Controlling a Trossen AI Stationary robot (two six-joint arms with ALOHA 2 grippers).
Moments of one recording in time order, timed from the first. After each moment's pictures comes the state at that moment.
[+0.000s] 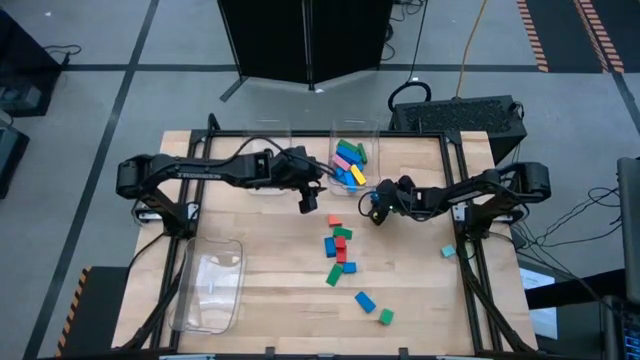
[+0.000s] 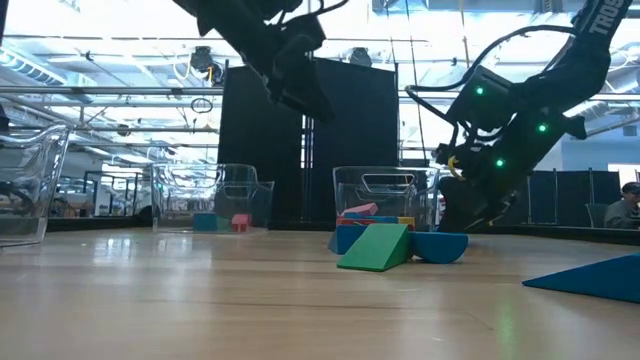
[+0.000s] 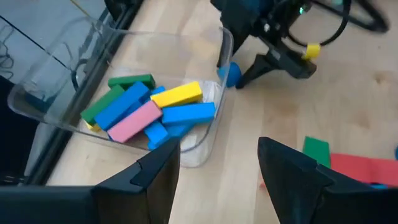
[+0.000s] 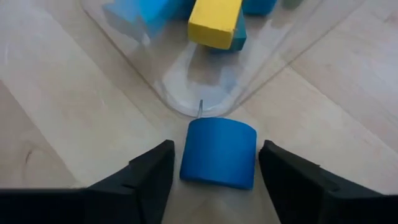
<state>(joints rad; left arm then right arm) 0.17 1.58 1.19 -0.27 -0.09 0.08 -0.16 1.52 0.43 0.11 0.44 0.49</state>
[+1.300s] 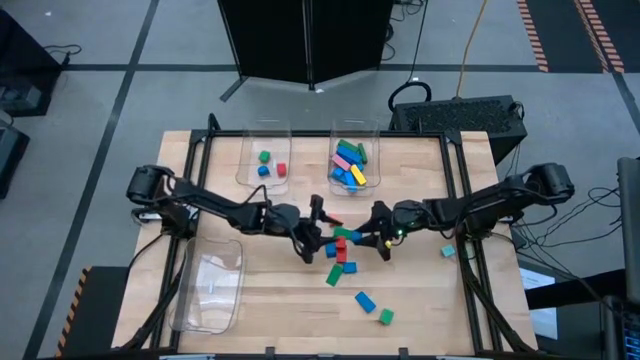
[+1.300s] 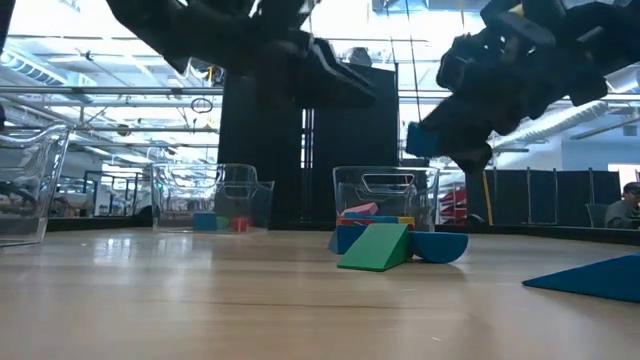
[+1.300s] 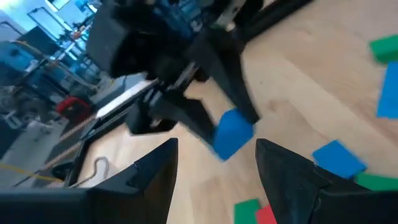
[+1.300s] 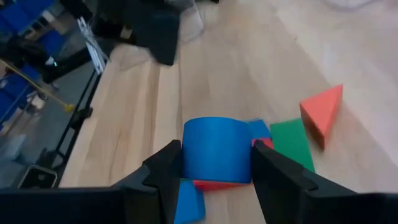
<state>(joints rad) -0.13 1.71 0.89 0.52 -0.11 0.55 0.10 1.30 0.43 0.45 -0.06 0.51</state>
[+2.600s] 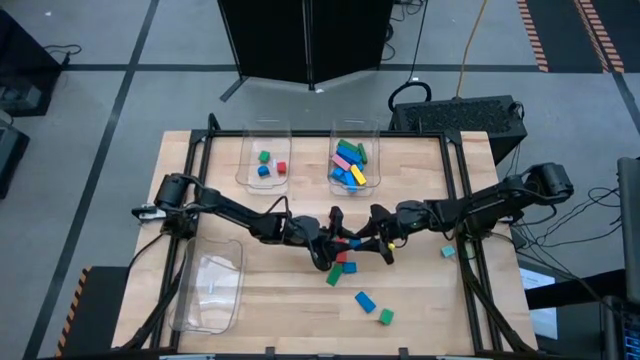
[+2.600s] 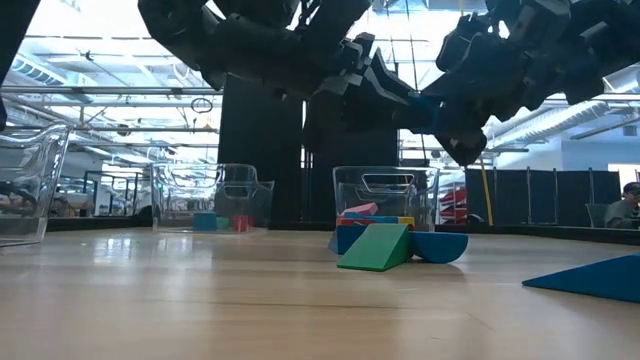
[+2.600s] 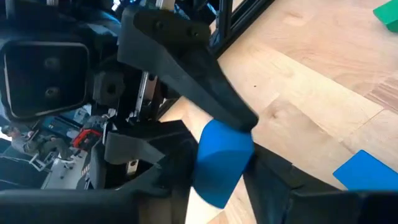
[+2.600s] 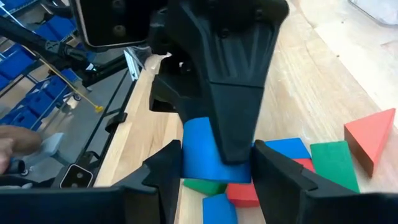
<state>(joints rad) -0.17 1.93 1.06 0.58 -0.12 0.77 0.12 1.31 0.43 0.55 -0.14 0.50</state>
